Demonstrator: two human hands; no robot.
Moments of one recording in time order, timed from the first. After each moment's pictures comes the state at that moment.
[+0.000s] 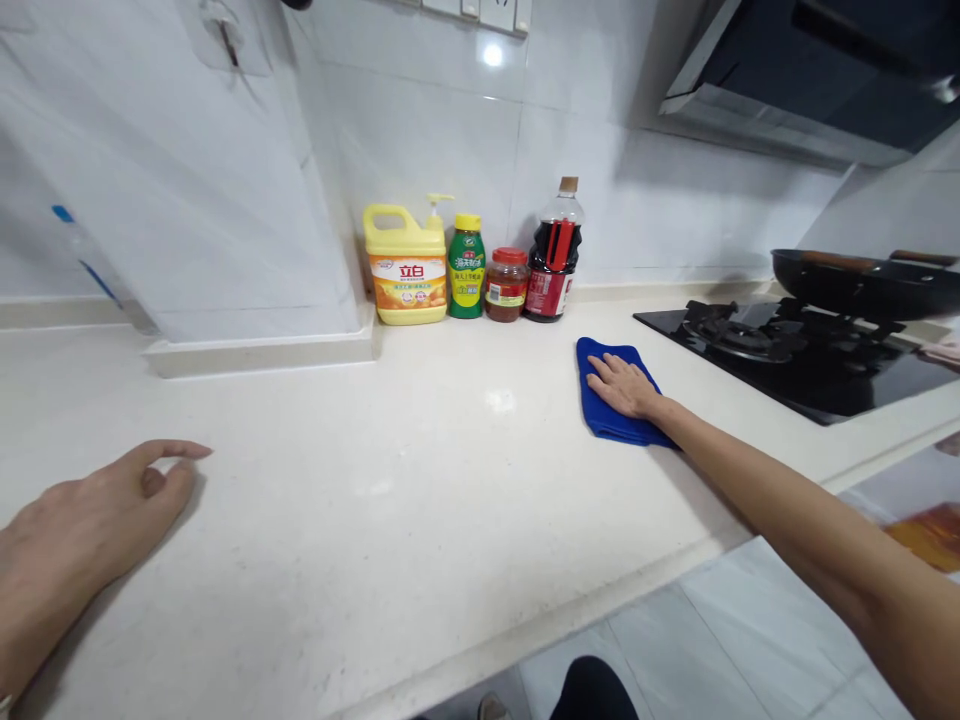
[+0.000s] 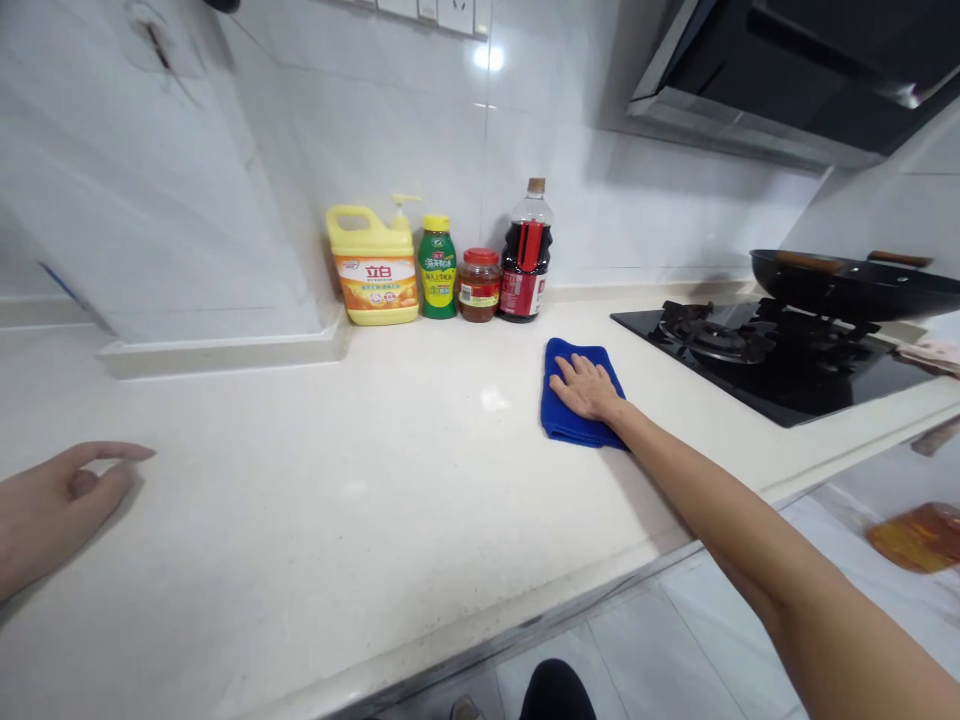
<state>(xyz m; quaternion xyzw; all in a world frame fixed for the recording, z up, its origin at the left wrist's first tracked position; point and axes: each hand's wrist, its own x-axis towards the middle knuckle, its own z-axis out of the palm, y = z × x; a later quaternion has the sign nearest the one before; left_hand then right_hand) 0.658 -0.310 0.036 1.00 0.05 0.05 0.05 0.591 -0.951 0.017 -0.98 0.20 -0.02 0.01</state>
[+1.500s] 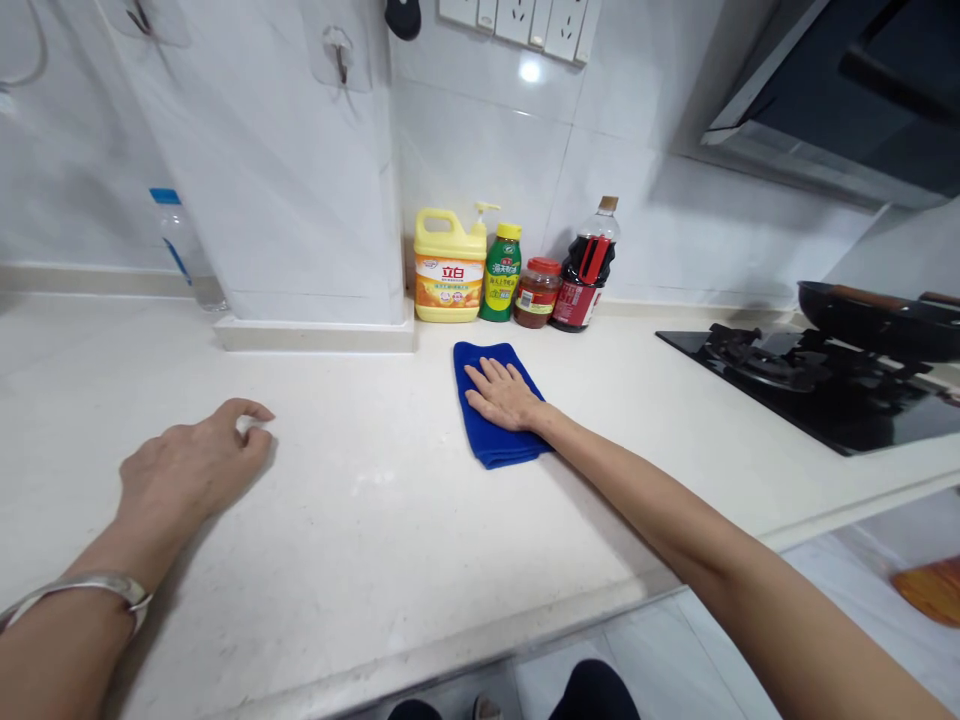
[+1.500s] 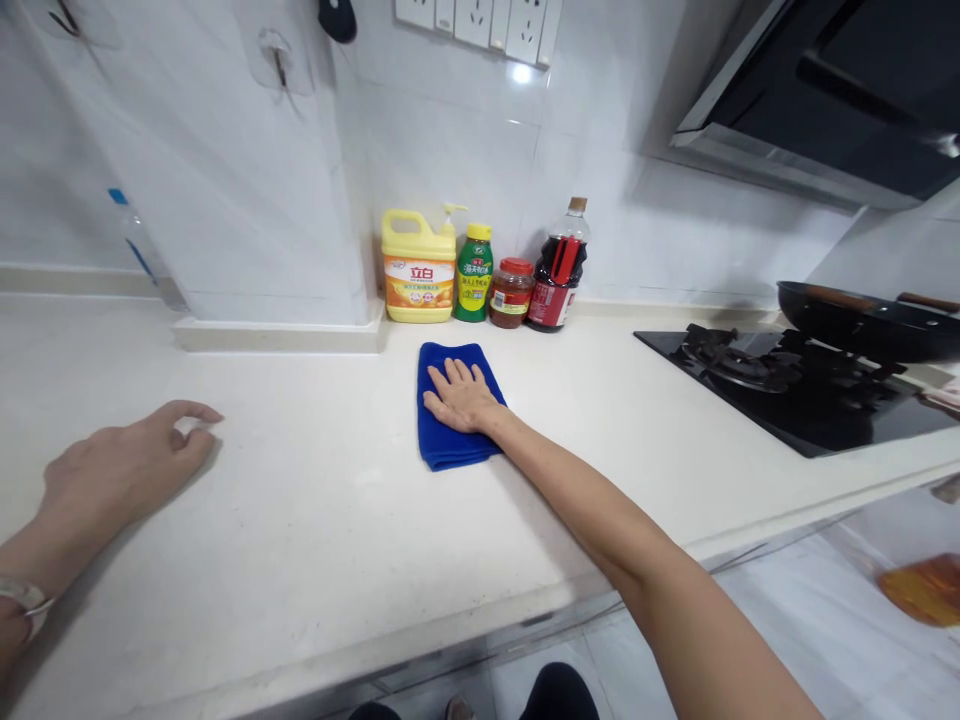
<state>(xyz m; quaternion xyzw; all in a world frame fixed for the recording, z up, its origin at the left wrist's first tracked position) 0.635 -0.348 0.063 0.99 0.08 0.03 0.06 0.646 -0.712 0.044 -1.00 -0.08 0.01 0.02</state>
